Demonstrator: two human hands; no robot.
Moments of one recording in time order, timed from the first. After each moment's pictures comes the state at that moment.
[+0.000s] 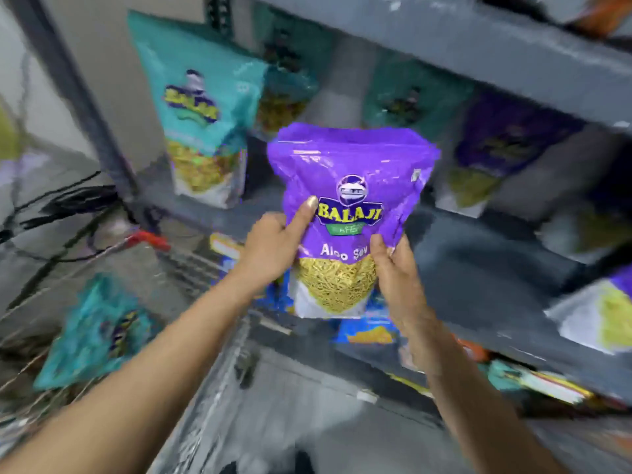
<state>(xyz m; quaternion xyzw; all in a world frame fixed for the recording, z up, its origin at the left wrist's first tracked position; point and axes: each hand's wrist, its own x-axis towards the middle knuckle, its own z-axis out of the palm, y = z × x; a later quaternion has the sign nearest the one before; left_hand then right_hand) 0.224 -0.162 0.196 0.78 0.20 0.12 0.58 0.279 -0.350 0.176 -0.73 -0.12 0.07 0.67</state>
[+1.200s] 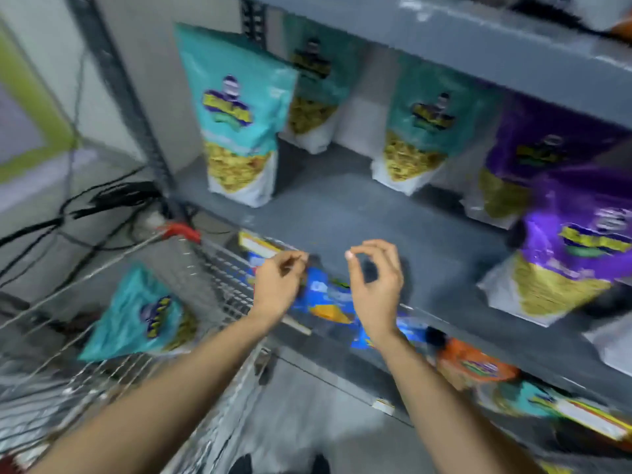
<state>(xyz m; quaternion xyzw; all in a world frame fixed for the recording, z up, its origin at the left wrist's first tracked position) 0.184 -0.151 0.110 0.69 0.28 0.17 0.64 0.250 -0.293 0.131 -0.80 -0.23 -0.17 0.53</state>
